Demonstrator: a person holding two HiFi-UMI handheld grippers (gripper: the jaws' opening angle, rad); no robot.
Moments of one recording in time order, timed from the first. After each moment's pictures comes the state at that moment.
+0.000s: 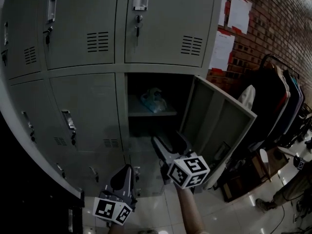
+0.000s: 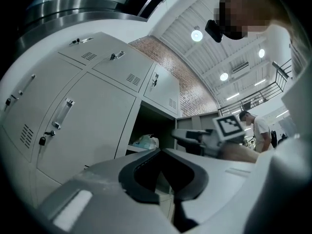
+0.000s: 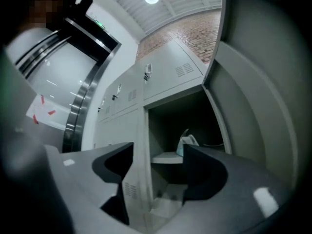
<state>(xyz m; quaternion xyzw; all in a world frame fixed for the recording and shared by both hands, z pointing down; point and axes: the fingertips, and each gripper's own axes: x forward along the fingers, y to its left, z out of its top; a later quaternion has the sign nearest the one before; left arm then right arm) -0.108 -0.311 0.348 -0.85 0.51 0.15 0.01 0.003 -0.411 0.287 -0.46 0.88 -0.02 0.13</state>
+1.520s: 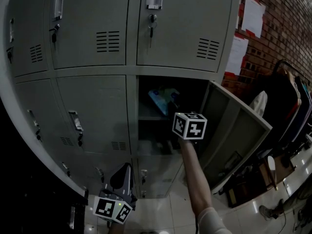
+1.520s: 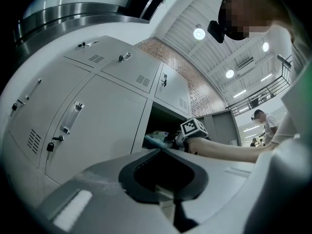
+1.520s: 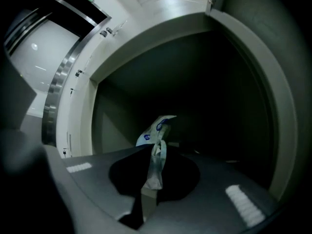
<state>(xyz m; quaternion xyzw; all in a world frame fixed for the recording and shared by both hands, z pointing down) -0.139 -0.335 0.348 -0.82 0.54 0.16 0.01 -0.006 -0.584 0.268 -0.49 0.87 -0.04 0.02</state>
